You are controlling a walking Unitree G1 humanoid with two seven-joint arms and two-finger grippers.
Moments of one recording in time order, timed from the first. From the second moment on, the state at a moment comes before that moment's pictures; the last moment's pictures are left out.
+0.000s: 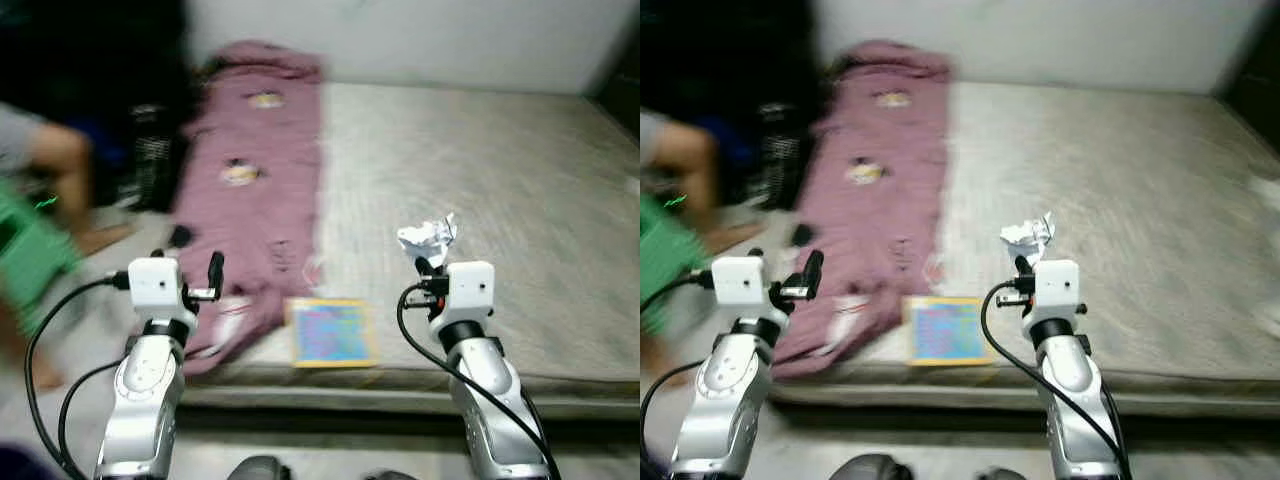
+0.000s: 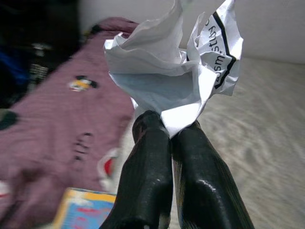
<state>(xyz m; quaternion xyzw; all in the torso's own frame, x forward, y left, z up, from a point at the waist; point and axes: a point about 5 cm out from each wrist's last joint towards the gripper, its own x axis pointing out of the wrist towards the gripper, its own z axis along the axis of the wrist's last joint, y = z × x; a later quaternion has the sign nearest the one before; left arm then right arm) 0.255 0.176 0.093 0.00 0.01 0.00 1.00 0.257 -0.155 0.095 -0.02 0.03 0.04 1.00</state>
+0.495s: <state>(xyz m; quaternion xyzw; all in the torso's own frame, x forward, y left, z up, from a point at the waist) 0.255 0.181 0.090 0.00 0.01 0.01 1.00 0.257 -0.152 0.093 -0.02 0.03 0.04 1.00</state>
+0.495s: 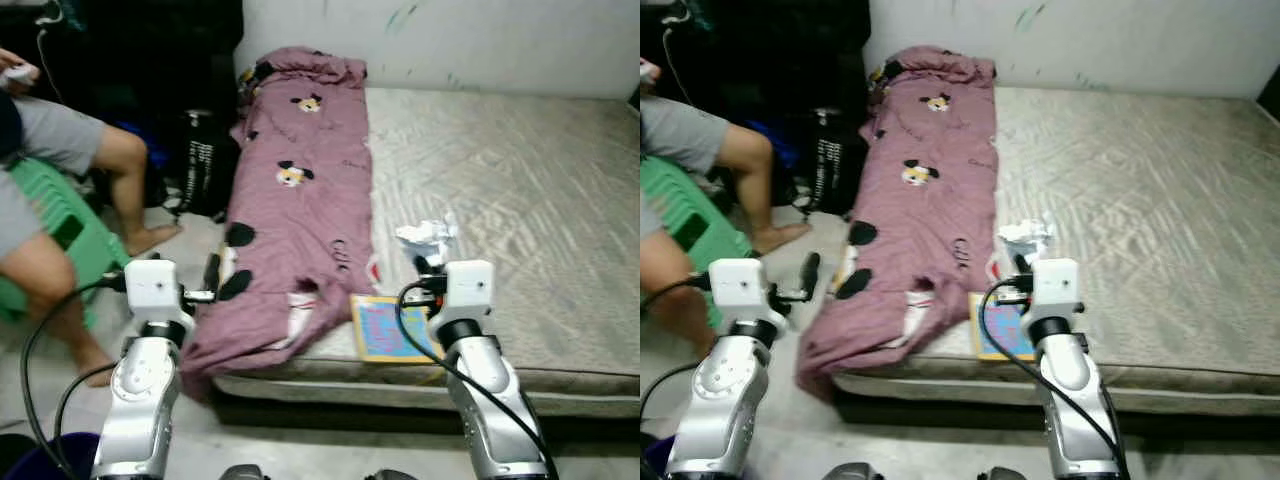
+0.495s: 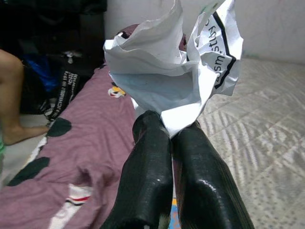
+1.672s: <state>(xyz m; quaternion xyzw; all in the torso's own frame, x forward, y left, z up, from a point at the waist) 0.262 0.166 0.102 0.02 -0.02 0.01 1.00 0.269 -0.145 0.100 -0.02 0.01 0.06 1.00</state>
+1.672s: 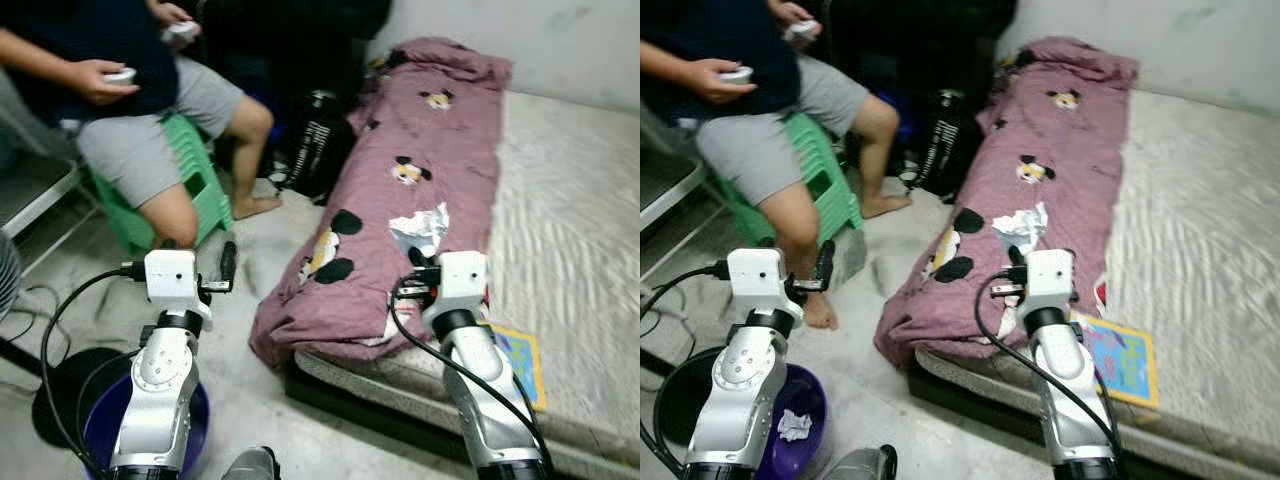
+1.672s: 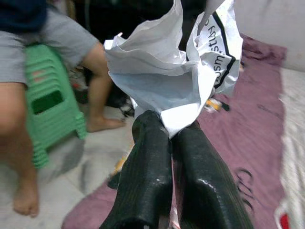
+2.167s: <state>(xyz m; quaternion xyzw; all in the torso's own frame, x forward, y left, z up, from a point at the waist) 0.261 0.162 0.101 0.11 -0.04 -0.05 0.99 0.268 -0.150 0.091 -0.03 0.02 0.06 1.00</state>
